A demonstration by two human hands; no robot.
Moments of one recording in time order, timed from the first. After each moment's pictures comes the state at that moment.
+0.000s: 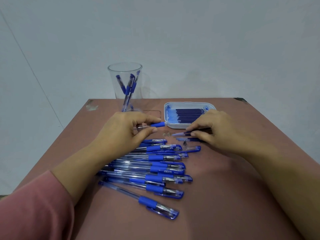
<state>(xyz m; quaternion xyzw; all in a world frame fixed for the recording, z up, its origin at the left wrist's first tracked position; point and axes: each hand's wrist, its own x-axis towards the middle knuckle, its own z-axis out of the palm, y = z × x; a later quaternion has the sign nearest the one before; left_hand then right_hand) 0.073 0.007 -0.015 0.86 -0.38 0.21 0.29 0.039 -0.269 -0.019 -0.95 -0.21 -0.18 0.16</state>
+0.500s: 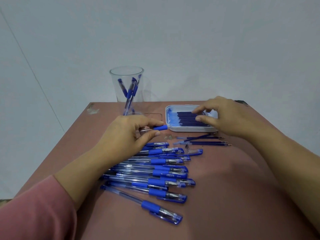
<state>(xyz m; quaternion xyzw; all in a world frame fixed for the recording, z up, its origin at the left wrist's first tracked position) 0.073 0.006 -0.016 0.86 -0.38 0.21 0.28 0.050 -0.276 0.018 -0.96 -0.13 -0.16 0.18</state>
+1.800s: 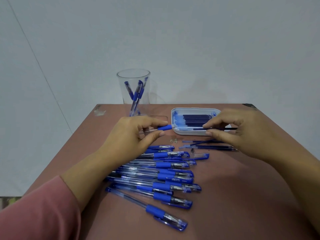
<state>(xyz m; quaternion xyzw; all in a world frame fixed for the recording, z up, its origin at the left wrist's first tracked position) 0.071 0.006 -0.014 0.83 -0.38 0.23 0.33 0.003 -0.260 0.020 -0.92 -0.19 -0.22 0.27</state>
